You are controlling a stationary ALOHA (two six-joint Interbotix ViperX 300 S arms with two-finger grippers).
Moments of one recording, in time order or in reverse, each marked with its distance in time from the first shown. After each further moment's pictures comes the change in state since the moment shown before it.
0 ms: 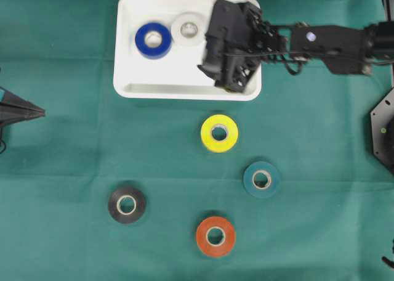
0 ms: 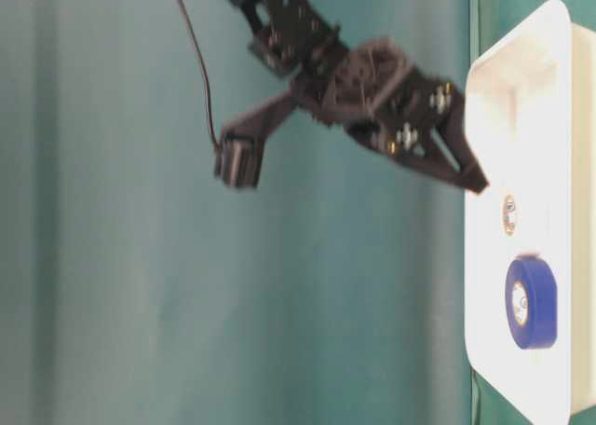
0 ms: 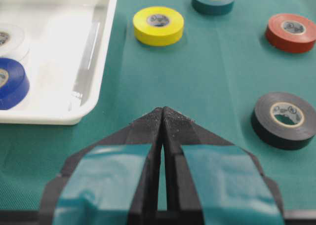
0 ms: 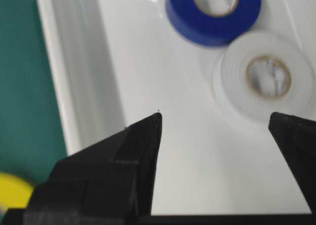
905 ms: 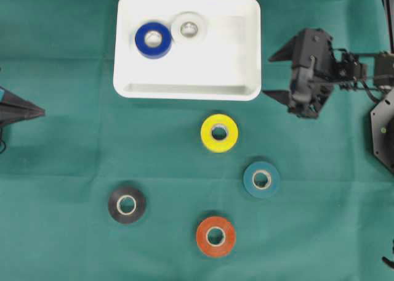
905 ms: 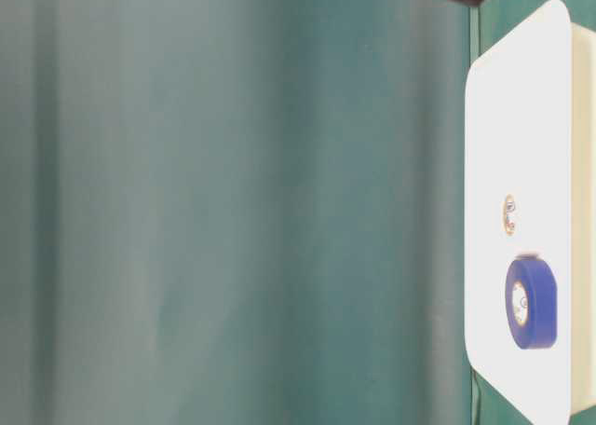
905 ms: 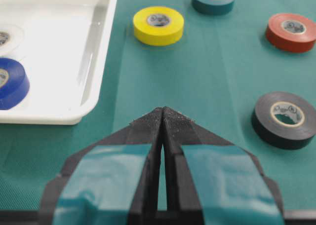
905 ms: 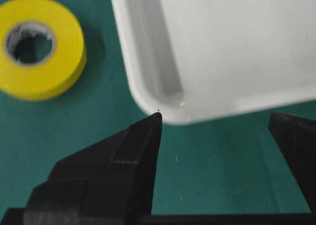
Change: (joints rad) left arm -0.002 0.000 0.000 0.000 -0.002 0.003; right arm 0.000 -0.373 0.457 0.000 -0.110 0.011
